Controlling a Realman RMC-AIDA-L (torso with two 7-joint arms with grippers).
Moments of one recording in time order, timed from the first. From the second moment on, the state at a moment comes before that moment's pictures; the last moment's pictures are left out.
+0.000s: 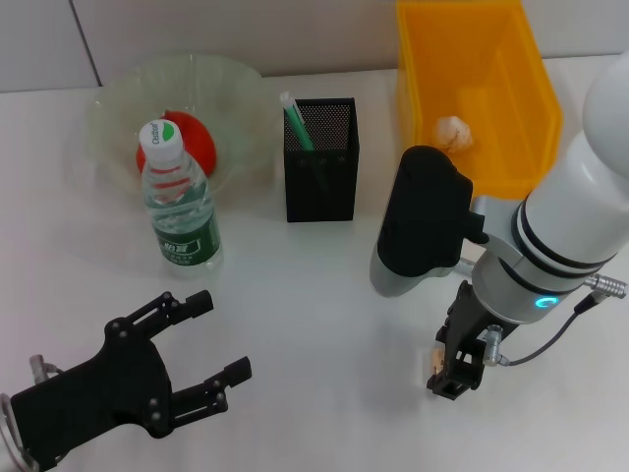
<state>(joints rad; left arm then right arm) -0.24 -2.04 1.30 0.37 1.24 1.59 -0.76 0.55 2.08 -1.82 -1.44 -2.65 -1.59 2.56</state>
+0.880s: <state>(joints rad) -0.25 -2.04 1.30 0.38 1.30 1.61 -0.79 0.57 2.08 -1.78 -1.43 -2.63 -1.62 2.55</state>
